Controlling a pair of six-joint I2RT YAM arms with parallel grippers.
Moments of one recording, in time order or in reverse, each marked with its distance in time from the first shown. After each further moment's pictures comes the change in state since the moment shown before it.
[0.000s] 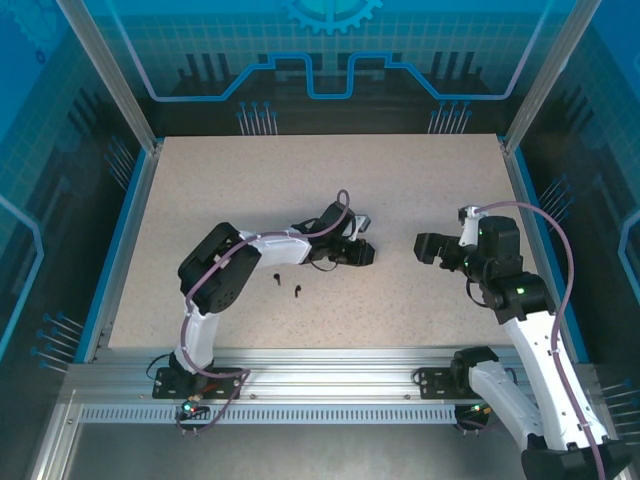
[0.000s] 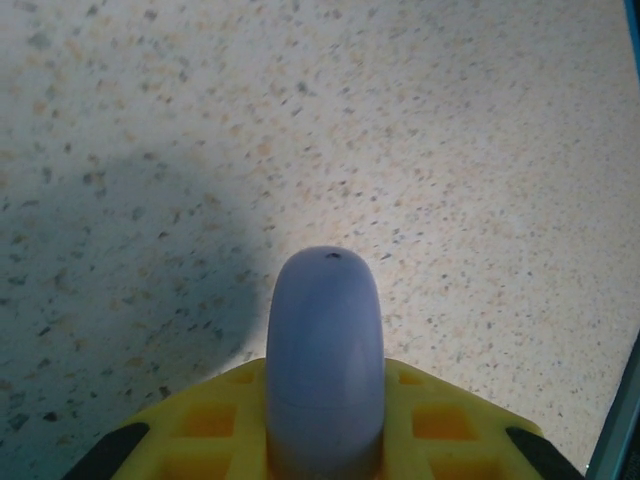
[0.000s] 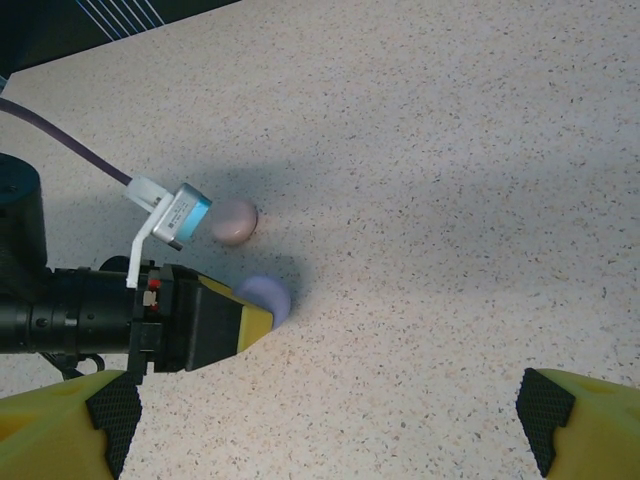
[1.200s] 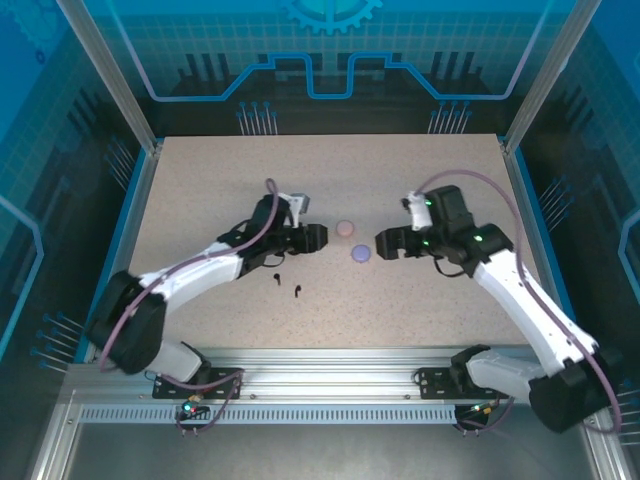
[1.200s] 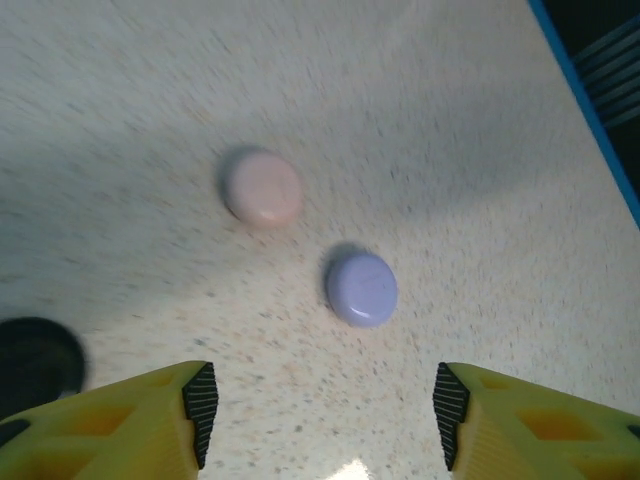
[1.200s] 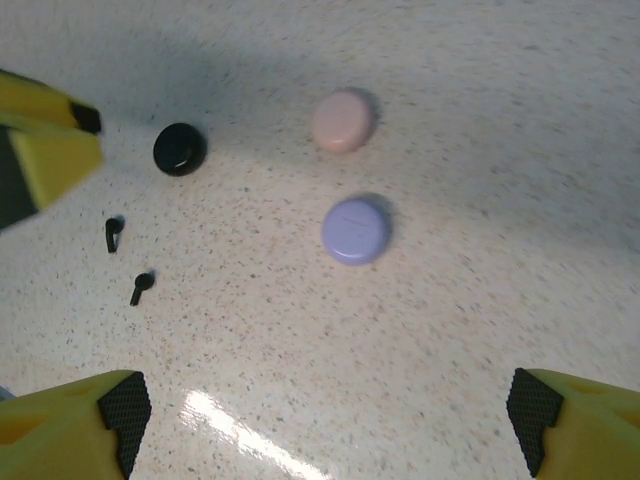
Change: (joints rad) left arm 0.184 -0.640 -0.402 -0.027 -0.229 0.076; right arm 0.279 0.432 0.233 -0.053 -0.031 -0.104
